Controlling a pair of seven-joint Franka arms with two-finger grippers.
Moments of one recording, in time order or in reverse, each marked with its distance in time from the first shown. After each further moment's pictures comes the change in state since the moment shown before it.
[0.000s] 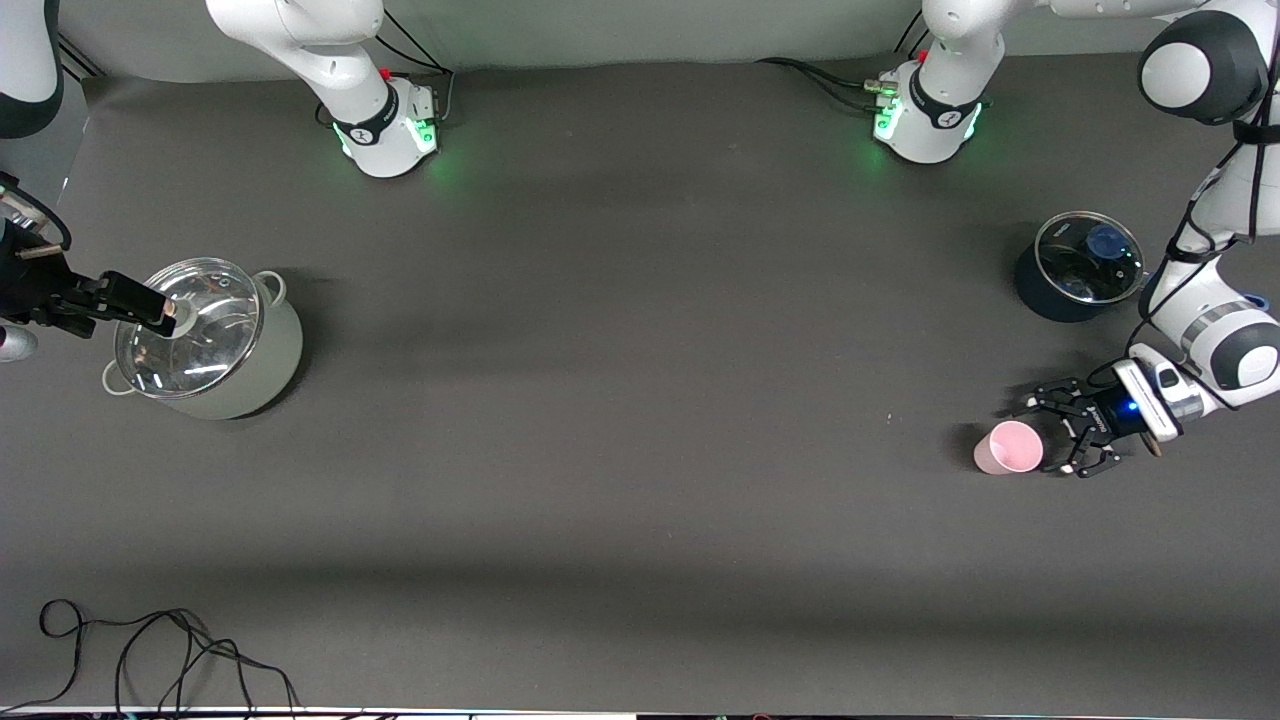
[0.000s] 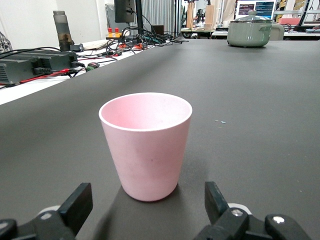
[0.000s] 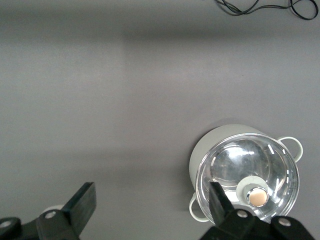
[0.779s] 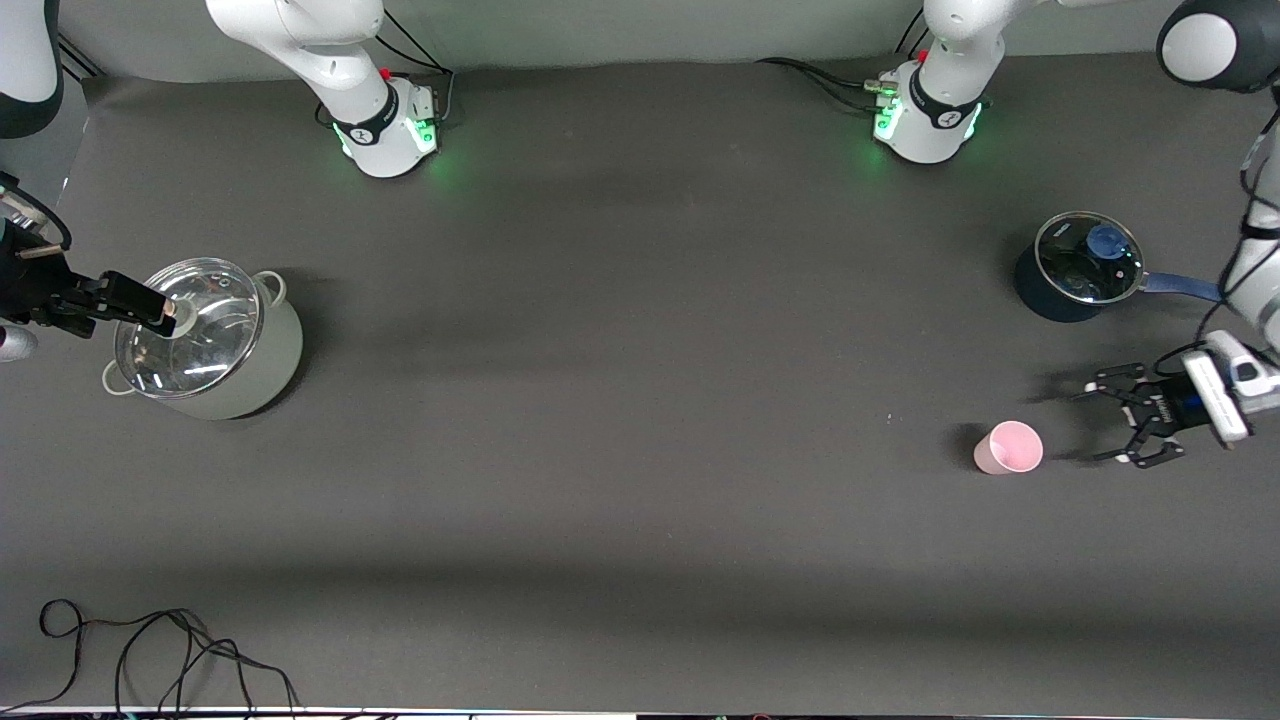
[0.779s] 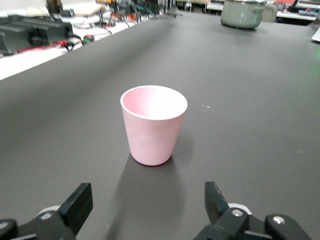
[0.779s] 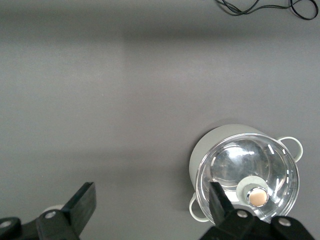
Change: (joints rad) left arm 0.055 -0.051 0.022 0.056 0.169 -0.028 -0.152; right arm 0.000 0.000 0.000 0.000 0.000 0.000 0.000
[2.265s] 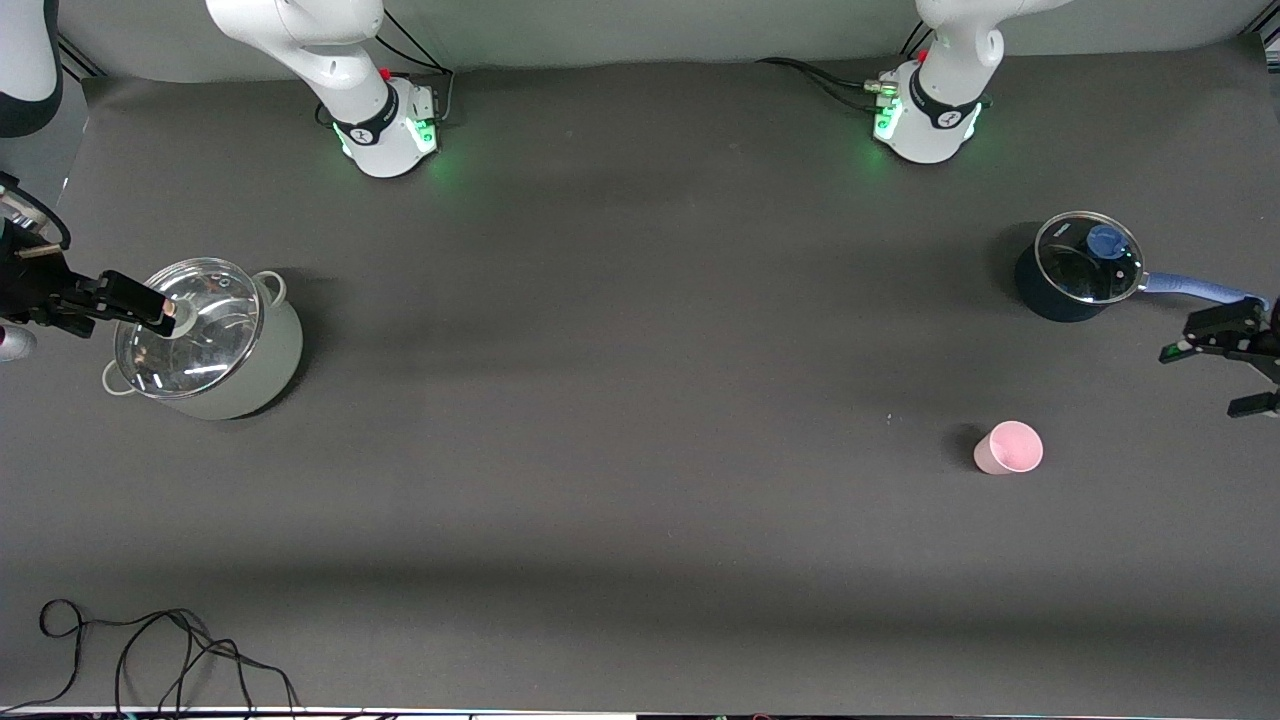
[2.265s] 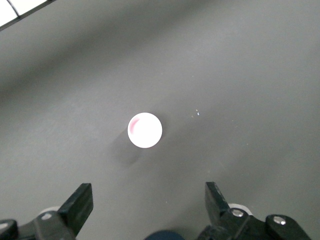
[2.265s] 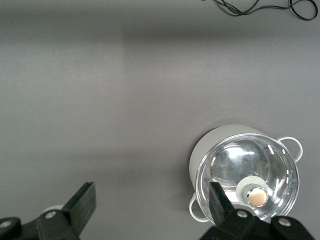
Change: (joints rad) left arm -0.303 -0.529 0.000 0.178 0.734 -0.077 -1.468; right arm 0.000 -0.001 0.000 0.000 0.000 0.000 0.000
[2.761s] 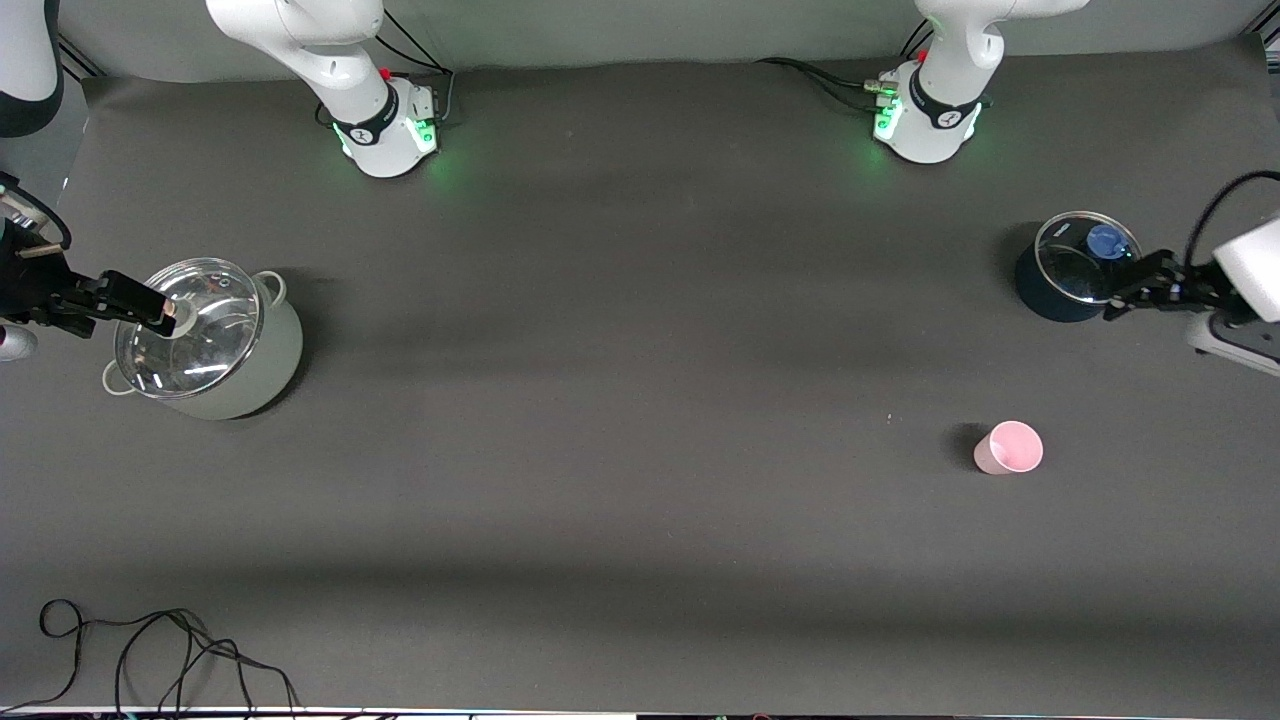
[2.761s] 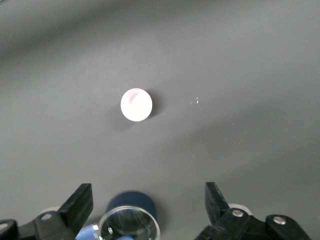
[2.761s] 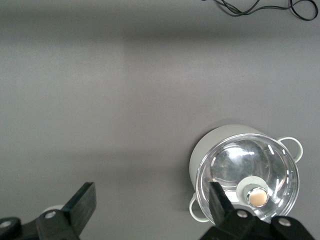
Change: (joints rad) left arm -0.219 -0.158 -0.005 -0.030 0.254 -0.066 -0.471; right arm 0.000 0.000 0.000 0.000 0.000 0.000 0.000
